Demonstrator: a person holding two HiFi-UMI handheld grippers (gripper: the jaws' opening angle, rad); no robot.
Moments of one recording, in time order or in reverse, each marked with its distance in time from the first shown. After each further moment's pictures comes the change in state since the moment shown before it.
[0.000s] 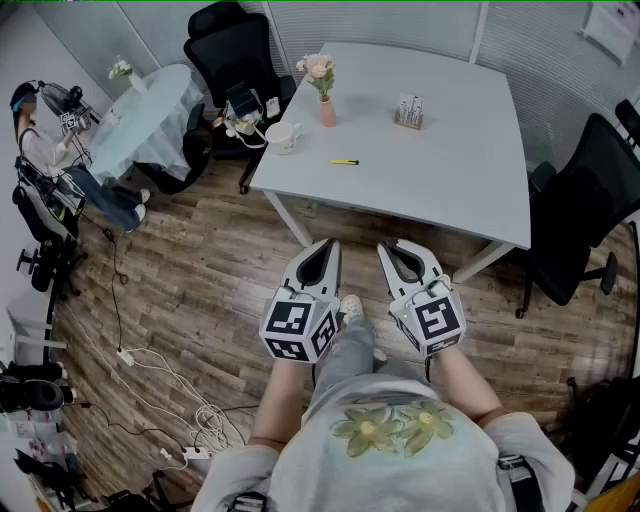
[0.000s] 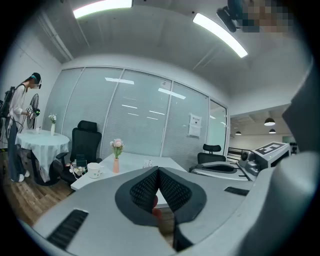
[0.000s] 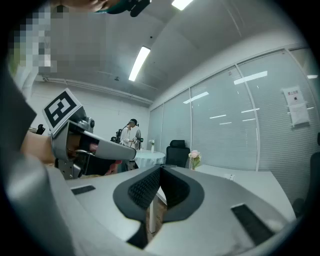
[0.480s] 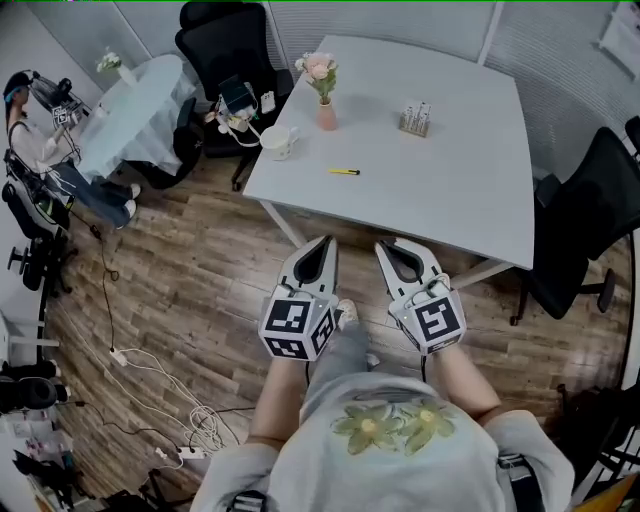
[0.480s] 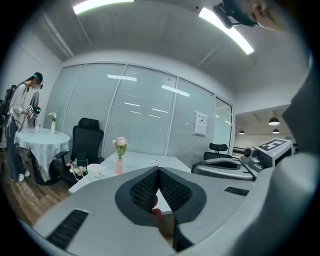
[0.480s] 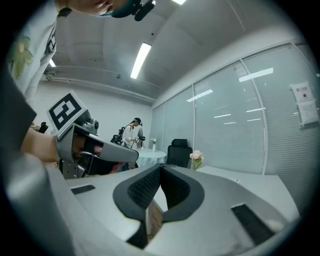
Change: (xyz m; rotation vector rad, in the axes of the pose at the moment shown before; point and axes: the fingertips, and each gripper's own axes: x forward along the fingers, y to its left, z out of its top) left arm 0.075 0.059 0.009 -0.005 0.015 0.022; right arm 0.081 -0.041 -0.003 -0.028 0.005 0.042
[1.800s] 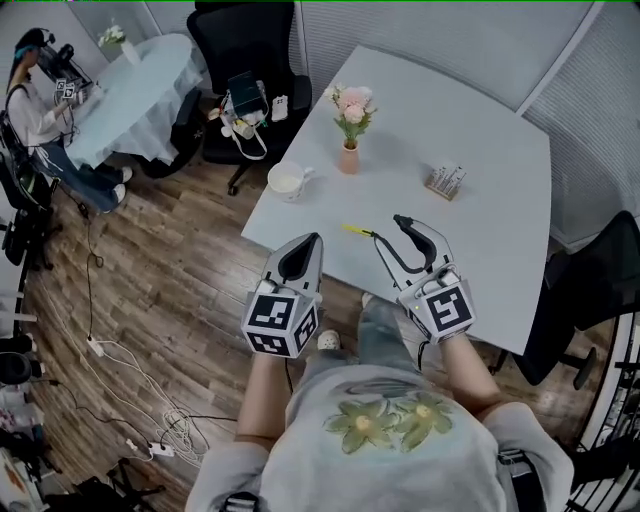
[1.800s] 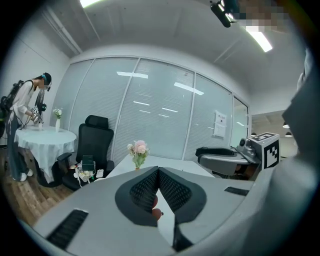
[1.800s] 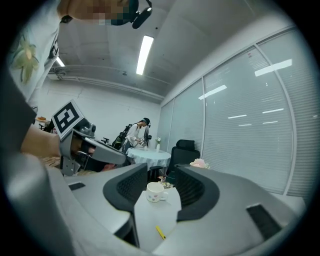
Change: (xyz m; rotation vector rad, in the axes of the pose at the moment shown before) left arm 0.161 0.162 0.048 -0.045 0.012 0.088; right arm 0.214 -0.130 0.019 -0.077 -0.002 0.137
